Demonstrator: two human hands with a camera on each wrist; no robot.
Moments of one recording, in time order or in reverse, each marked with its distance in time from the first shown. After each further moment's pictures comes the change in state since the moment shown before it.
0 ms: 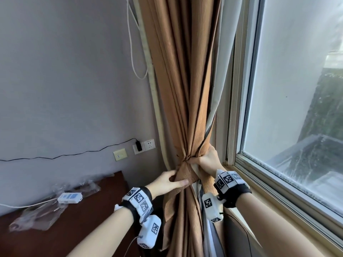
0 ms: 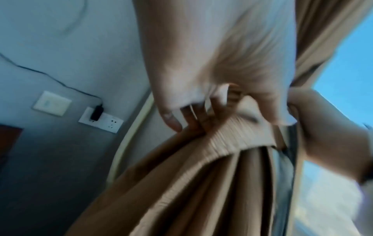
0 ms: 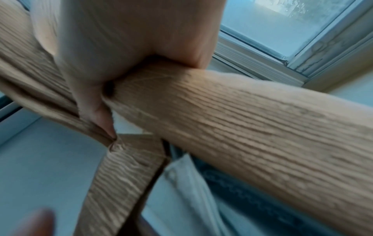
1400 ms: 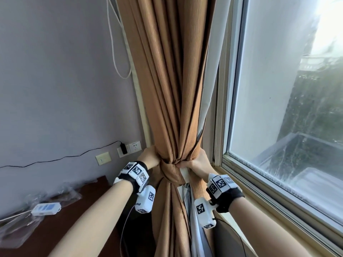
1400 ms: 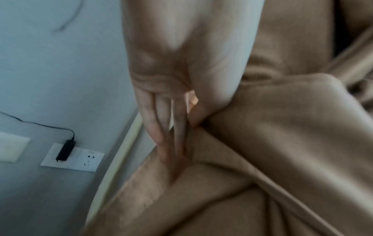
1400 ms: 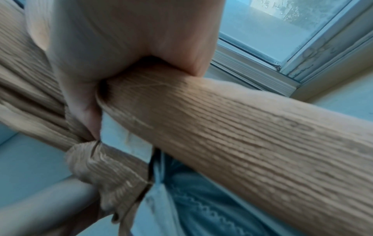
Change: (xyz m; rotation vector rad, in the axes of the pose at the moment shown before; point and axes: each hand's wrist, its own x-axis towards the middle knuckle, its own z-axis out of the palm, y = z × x) left_hand 0.077 0.049 -0.041 0.558 0.327 -0.020; right_hand 0.004 0.010 -0.009 0.107 -0.051 0.100
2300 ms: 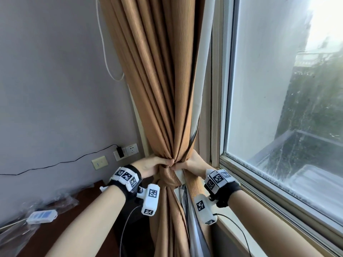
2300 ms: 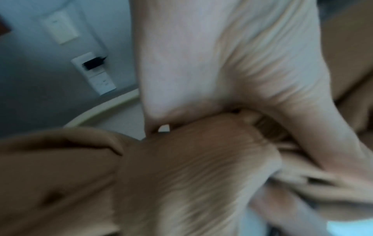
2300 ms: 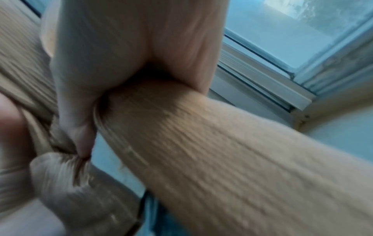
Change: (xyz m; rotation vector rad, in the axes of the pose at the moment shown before) left_hand -0.019 0.023 -0.011 -1.131 -0.610 -0.027; right_hand 0.020 -0.007 -0.010 -0.020 -0.273 -0.055
